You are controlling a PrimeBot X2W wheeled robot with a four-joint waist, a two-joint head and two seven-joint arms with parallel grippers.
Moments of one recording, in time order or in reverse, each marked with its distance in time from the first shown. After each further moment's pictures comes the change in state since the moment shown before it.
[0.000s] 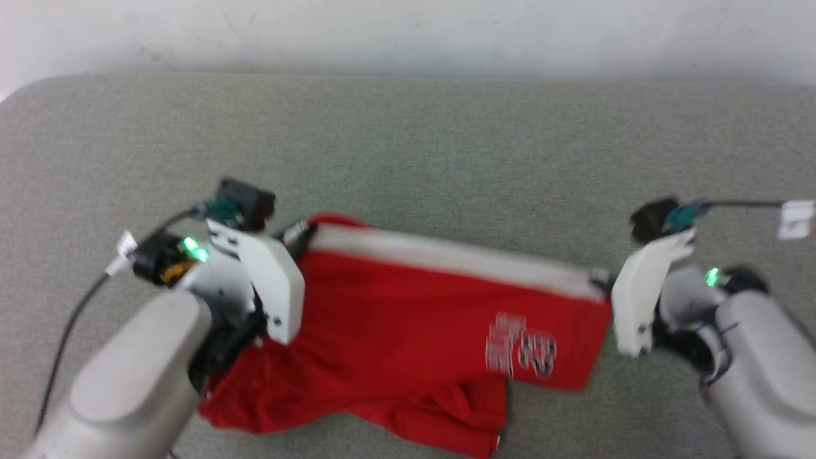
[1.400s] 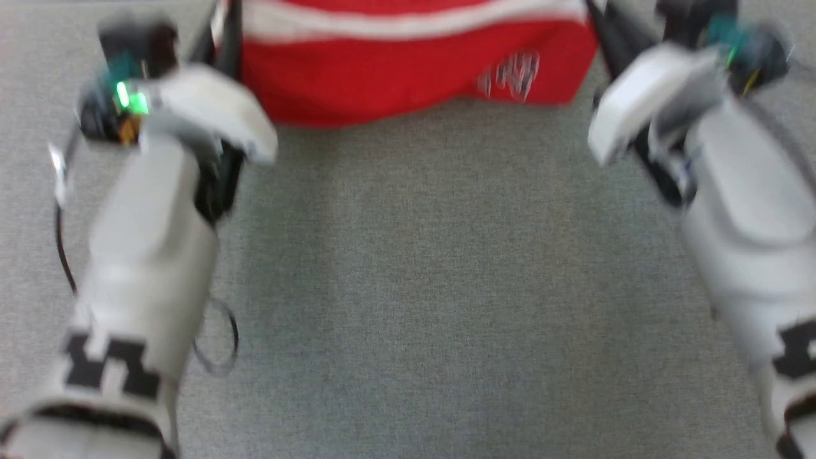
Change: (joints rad) left arm -0.434 -0.298 0.320 0.661 0.199 -0.079 -0.617; right arm -0.552 0.095 0.086 0.367 -0.203 0.001 -0.837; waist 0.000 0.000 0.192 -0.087
